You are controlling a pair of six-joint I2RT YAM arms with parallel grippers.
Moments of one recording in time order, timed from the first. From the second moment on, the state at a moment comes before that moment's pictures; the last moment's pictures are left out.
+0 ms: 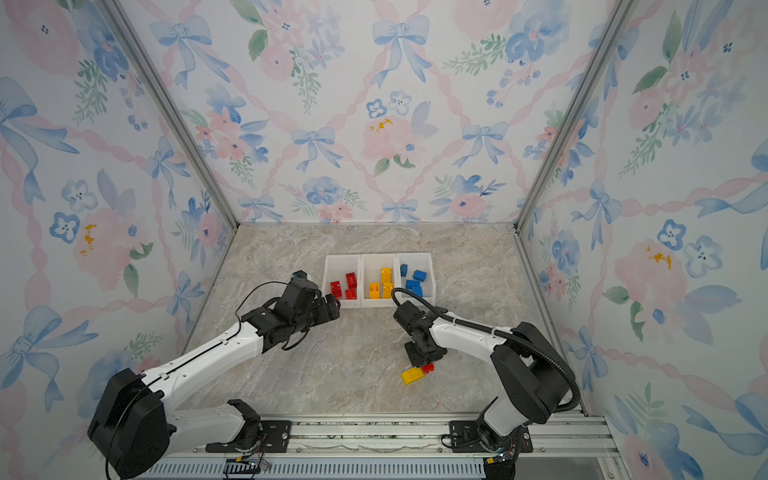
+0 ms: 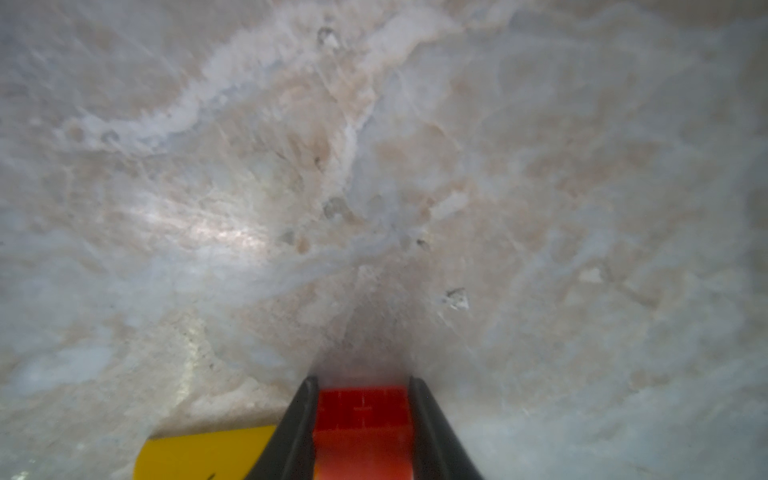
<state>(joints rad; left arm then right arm) -0.58 1.24 0.80 -0.39 -0.16 -0.78 0.74 1.56 0.85 -0.80 0.10 0.36</state>
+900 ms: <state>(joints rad) -0.58 1.18 0.78 -0.38 -0.16 -0.78 0.77 1.66 1.37 -0.89 0.08 0.35</state>
